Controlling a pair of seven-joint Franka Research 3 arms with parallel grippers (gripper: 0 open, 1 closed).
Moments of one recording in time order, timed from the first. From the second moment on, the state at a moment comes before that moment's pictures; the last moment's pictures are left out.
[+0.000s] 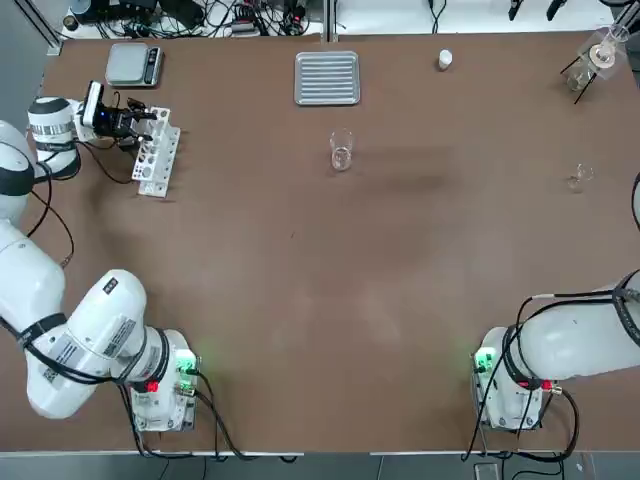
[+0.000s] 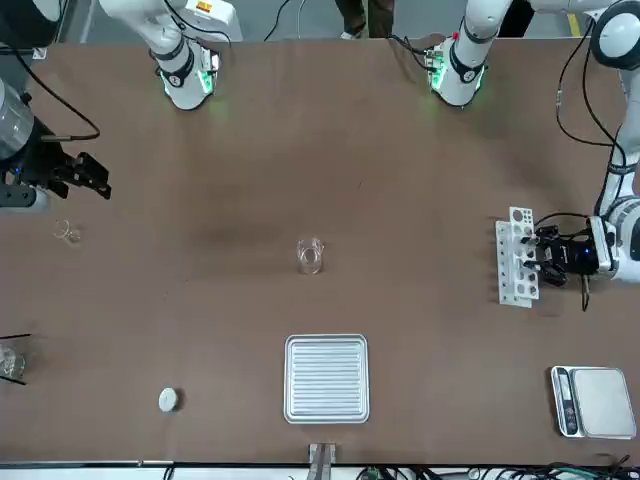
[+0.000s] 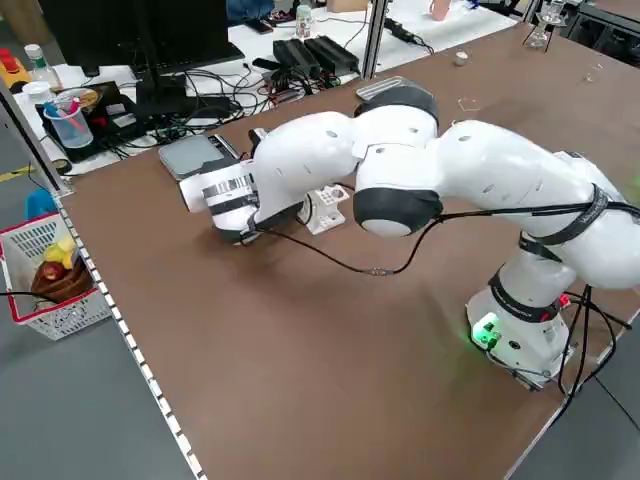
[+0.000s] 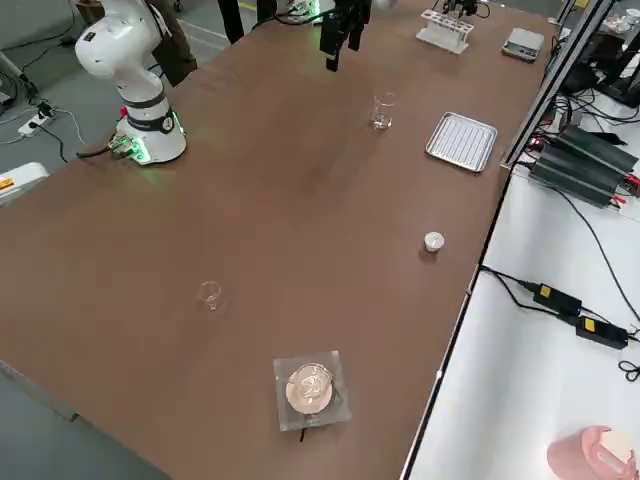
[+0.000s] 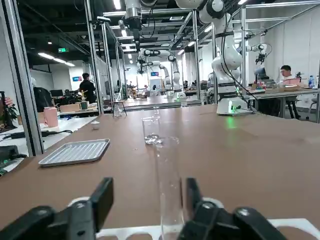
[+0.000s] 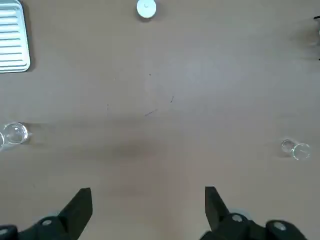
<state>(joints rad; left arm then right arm) 0.96 1.12 -0.55 -1.33 -0.65 1.34 2.41 0.17 0.03 -0.11 -1.56 0.01 1.58 0.10</state>
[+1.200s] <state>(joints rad) 1.00 0.84 -0.56 -1.30 -0.46 1.33 2.41 0.17 0.02 -0.10 -1.55 0.01 1.59 0.10</state>
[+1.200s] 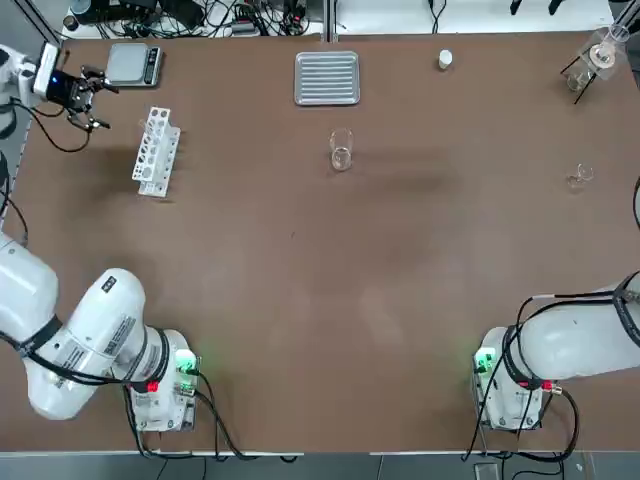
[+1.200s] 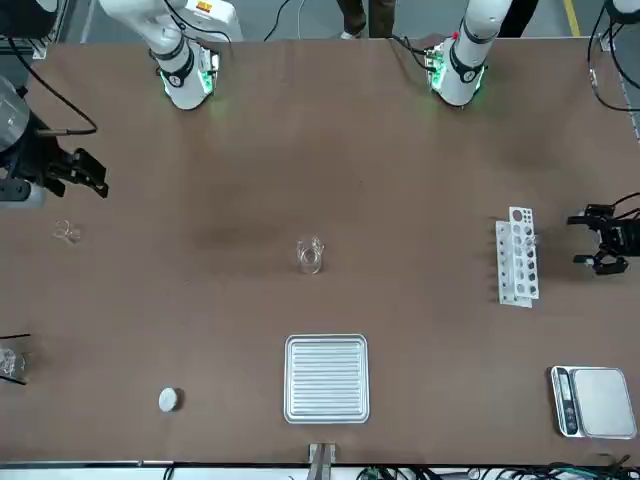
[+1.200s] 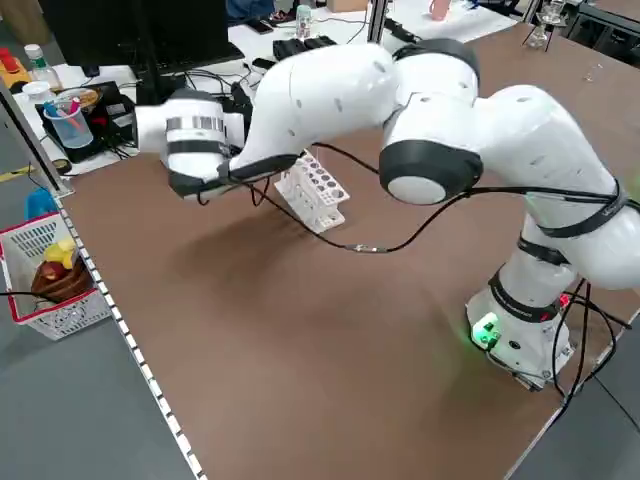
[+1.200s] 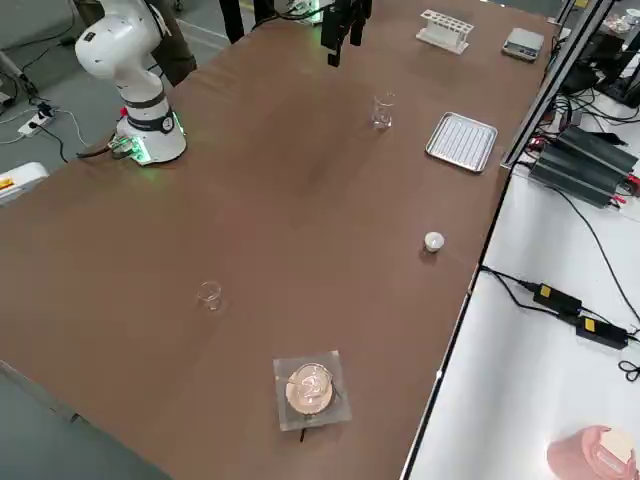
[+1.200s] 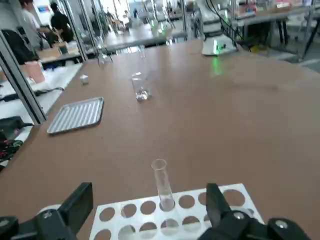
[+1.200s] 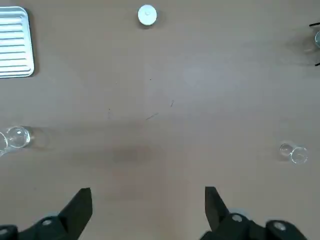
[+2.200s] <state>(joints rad) 0.67 0.46 -0.58 -1.49 -0.37 1.55 2.29 0.17 0.02 -0.10 -1.55 0.01 1.59 0.10</state>
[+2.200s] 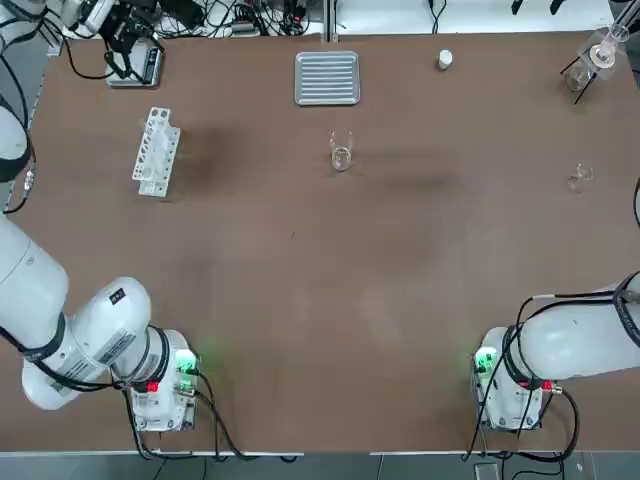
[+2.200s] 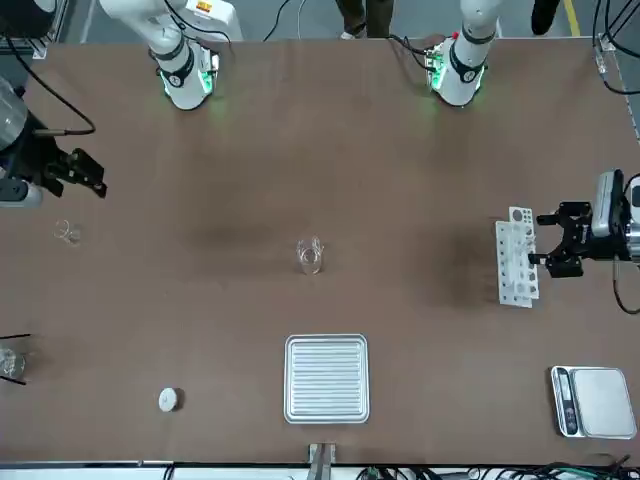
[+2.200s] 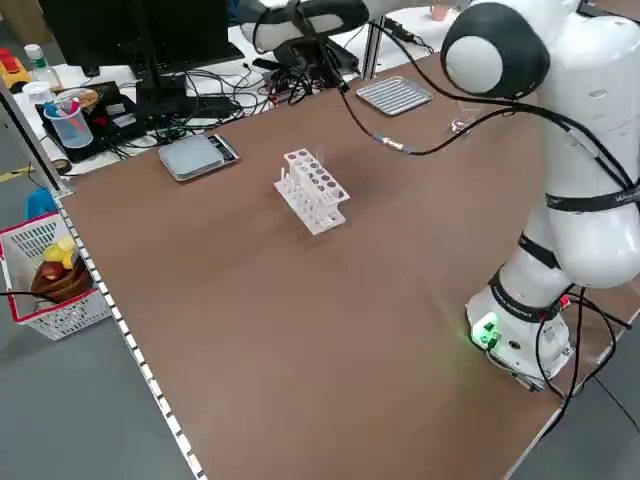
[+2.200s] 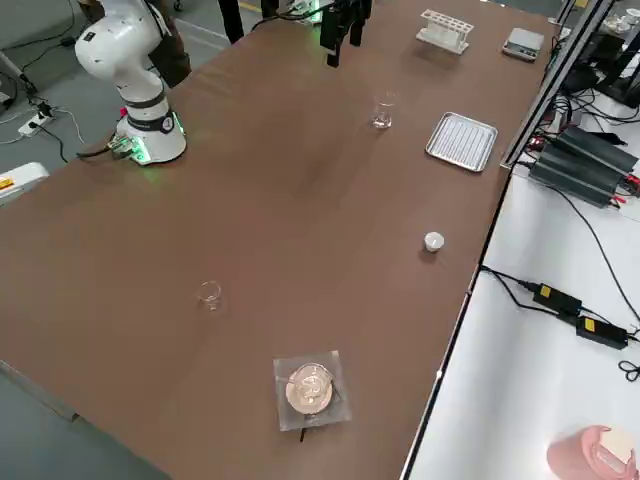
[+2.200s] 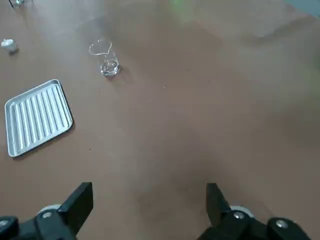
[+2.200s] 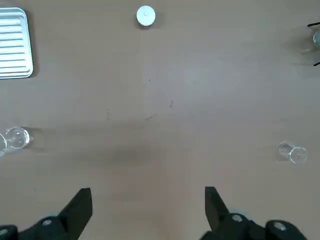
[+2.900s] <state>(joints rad) 0.14 0.35 -0.20 -1.51 -0.37 1.61 1.98 0.17 0.02 -0.10 -1.55 0.01 1.60 0.10</state>
